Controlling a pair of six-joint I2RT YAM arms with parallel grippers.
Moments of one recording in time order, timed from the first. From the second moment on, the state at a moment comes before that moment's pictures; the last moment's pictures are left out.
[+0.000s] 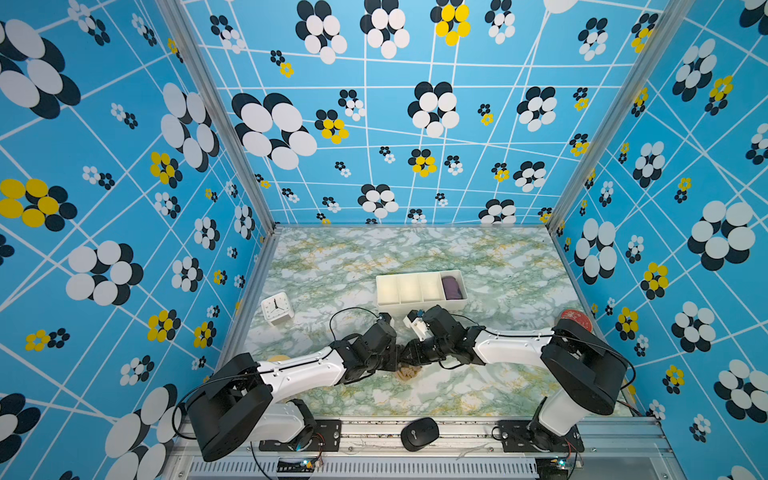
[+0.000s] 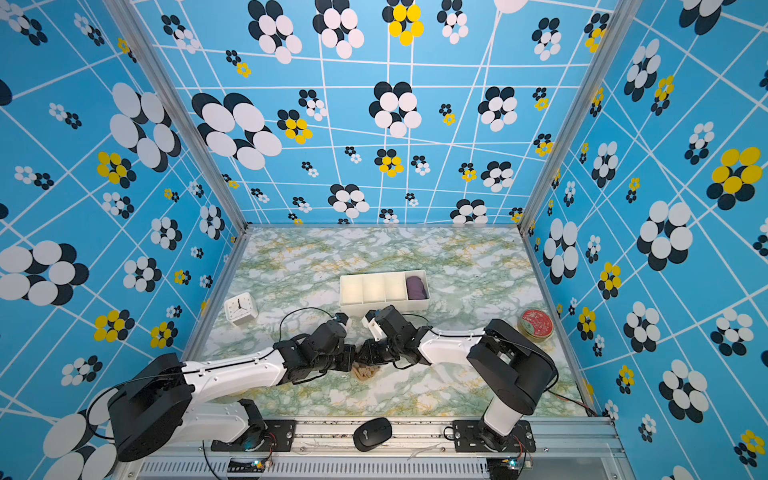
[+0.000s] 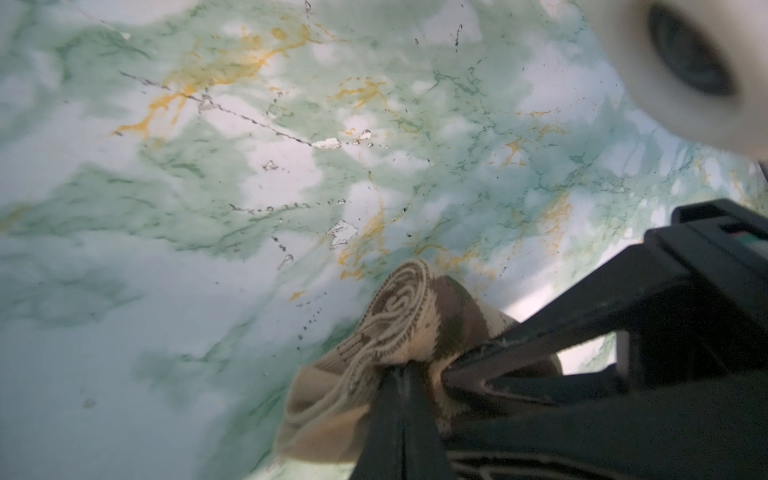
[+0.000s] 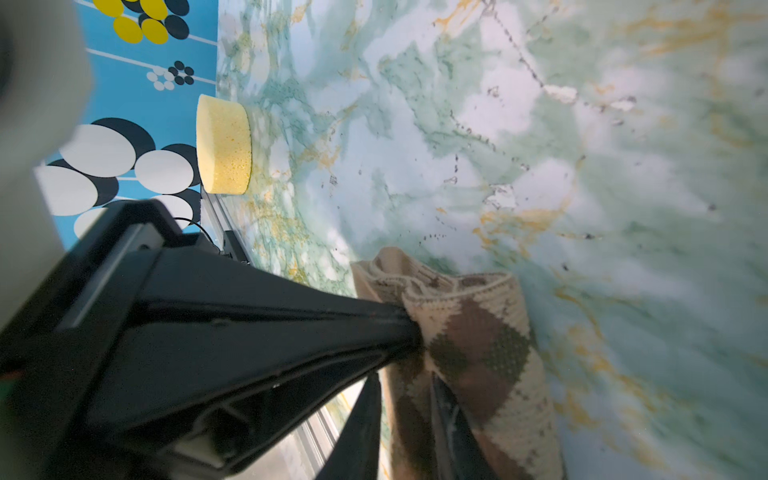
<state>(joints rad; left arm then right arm) -0.88 1.31 0.53 -0.14 0.04 -0.72 0.88 1.66 0.73 0.09 -0.47 0.71</state>
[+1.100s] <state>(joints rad) -0.91 1.36 0.61 -0.22 0.05 -0.73 0.89 1.63 0.75 -0.06 -0.37 0.69</state>
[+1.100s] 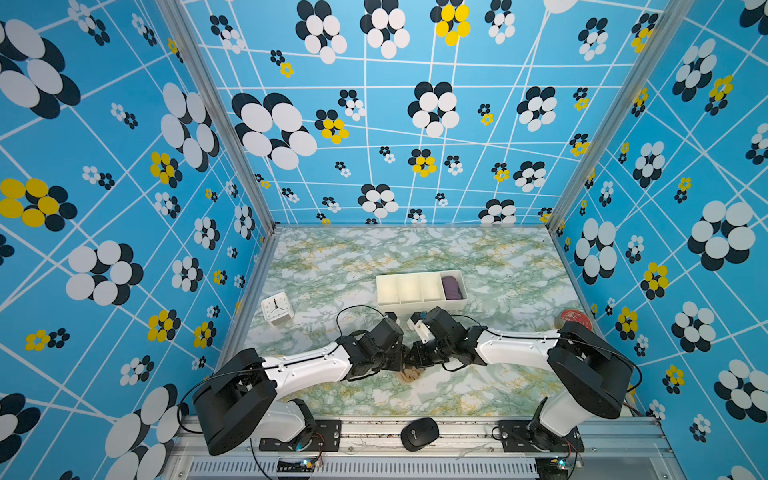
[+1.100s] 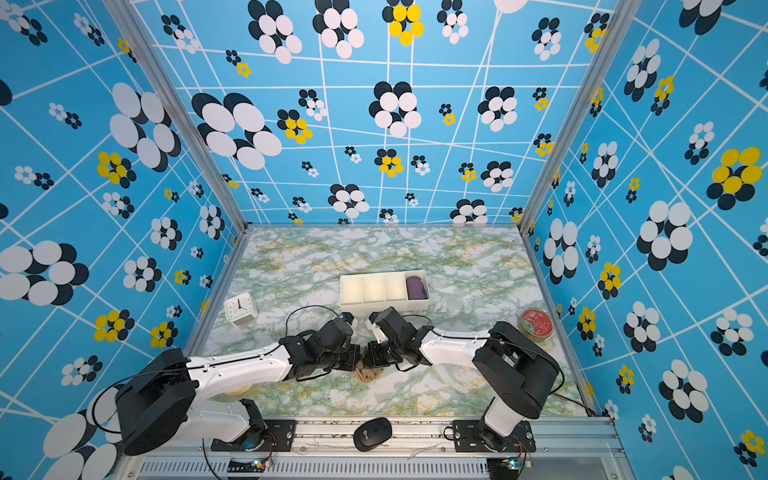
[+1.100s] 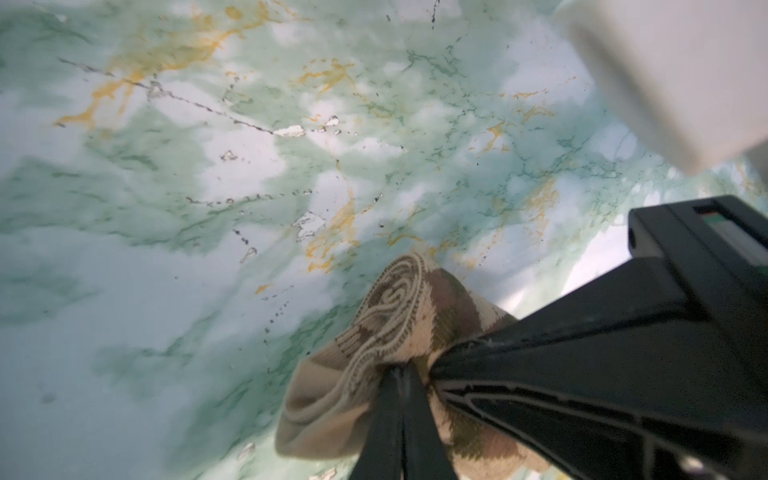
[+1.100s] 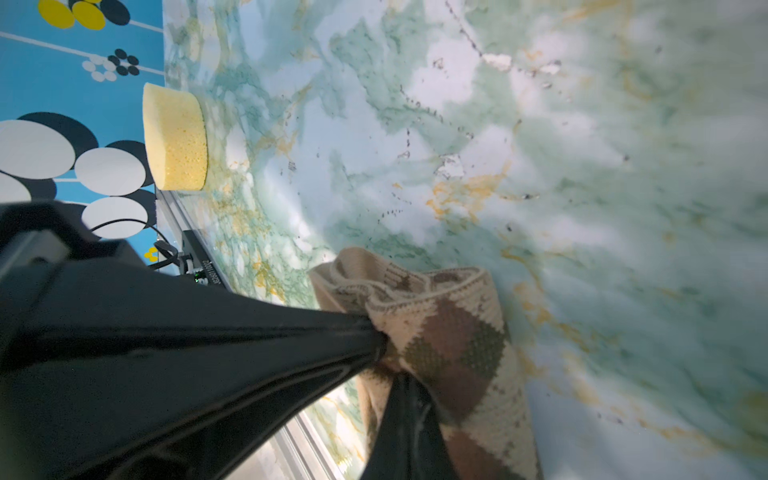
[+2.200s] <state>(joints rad) -0.92 1.45 0.67 -0.13 -0.04 -0.73 0.90 1.65 0.75 0.02 -0.17 0.82</state>
